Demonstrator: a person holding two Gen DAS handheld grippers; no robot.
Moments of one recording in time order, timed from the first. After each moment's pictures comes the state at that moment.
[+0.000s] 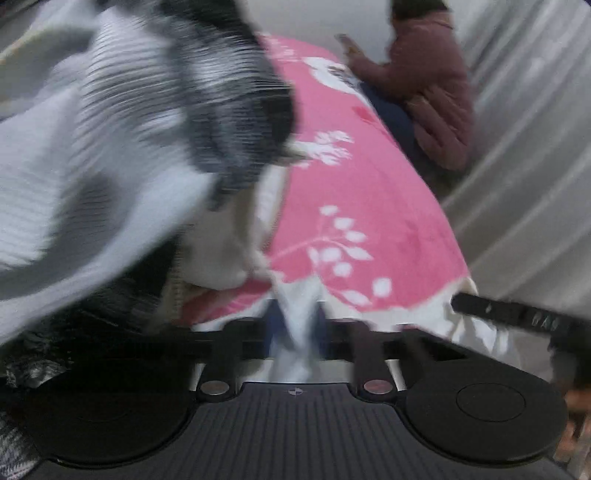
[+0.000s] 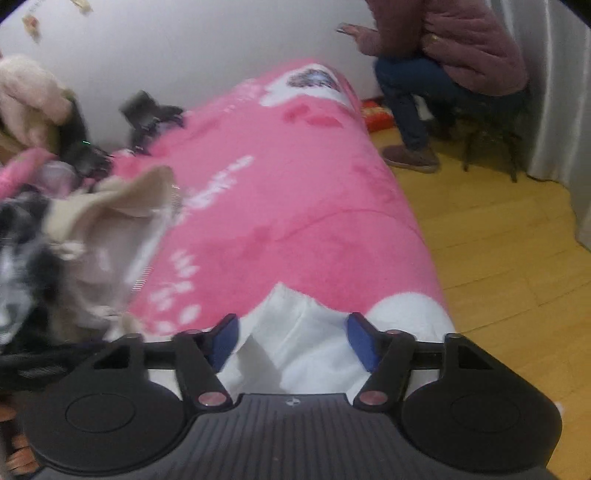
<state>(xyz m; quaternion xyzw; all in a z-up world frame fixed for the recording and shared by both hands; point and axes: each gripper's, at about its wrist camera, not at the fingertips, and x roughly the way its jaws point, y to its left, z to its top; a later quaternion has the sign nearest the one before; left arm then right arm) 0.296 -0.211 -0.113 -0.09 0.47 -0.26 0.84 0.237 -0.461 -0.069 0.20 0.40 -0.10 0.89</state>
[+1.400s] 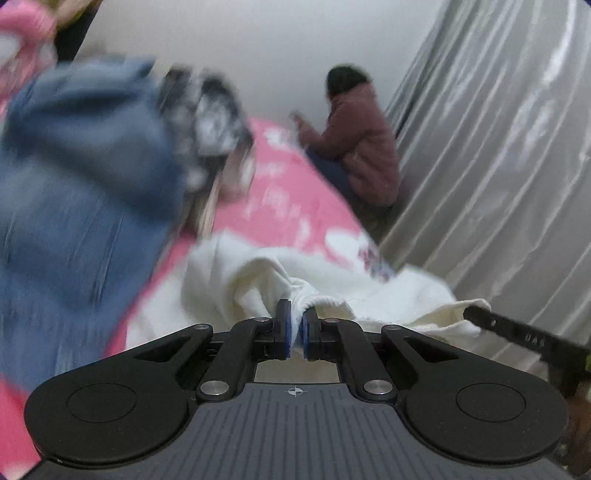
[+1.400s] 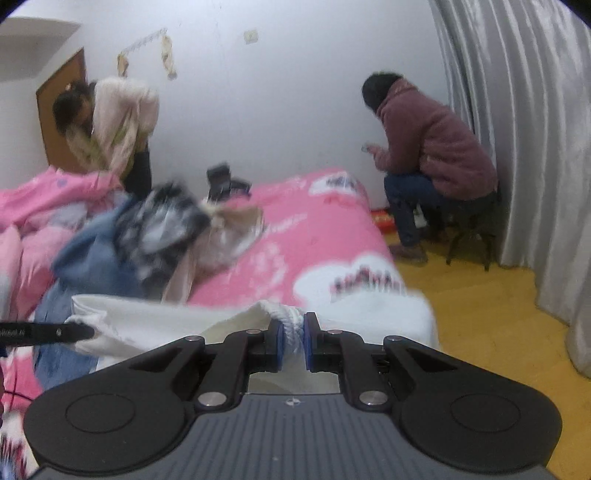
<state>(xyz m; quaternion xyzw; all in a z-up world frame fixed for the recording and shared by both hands) 0.010 -0.053 -0.073 -0.11 0.36 -0.32 0.87 -0.078 -0.341 -0.011 0.12 0.24 -0.07 0.96</state>
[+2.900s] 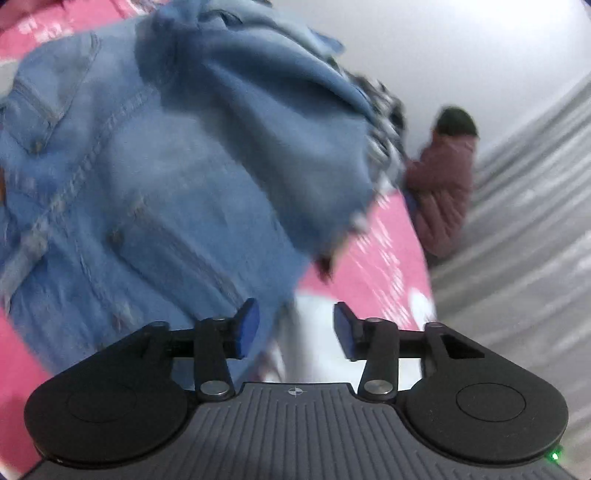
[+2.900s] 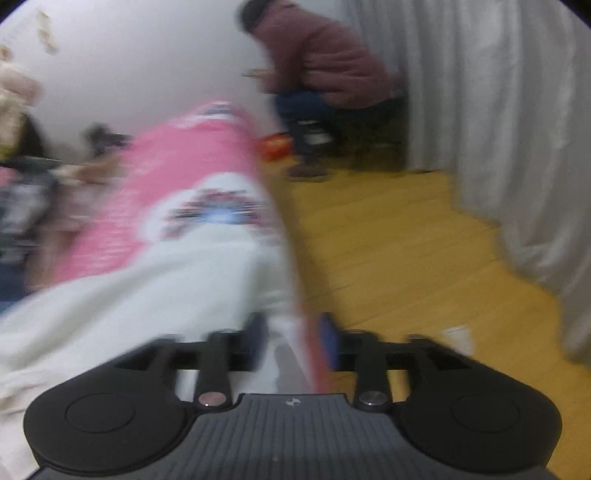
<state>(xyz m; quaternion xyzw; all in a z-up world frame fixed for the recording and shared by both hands) 0.150 0.031 -0.082 -0.29 0.45 -0.24 0.81 -0.076 -0.420 -0.057 0.23 0.34 -0.16 0.90</state>
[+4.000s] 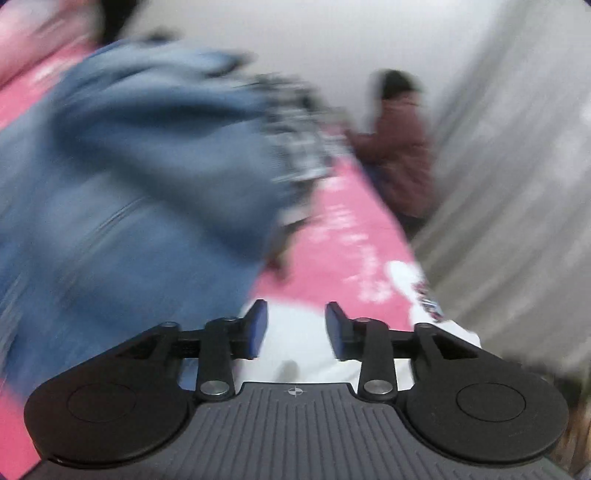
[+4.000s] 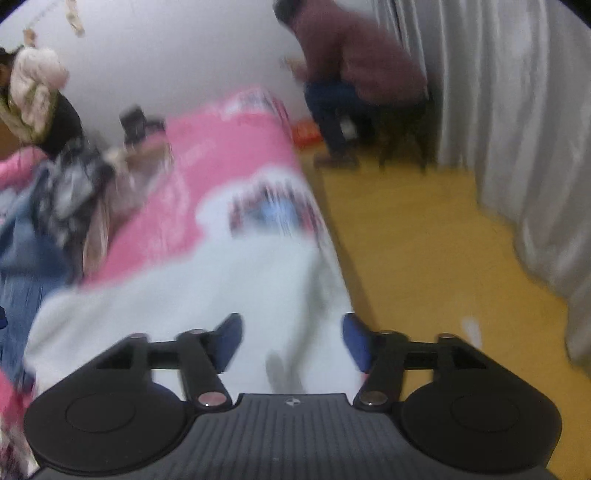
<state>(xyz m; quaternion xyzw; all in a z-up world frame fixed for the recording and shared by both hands) 0.174 -0.031 -0.063 -0.10 0.36 -0.34 0.86 -0.053 -0.394 -0.011 0.17 0.33 -0.15 0.92</state>
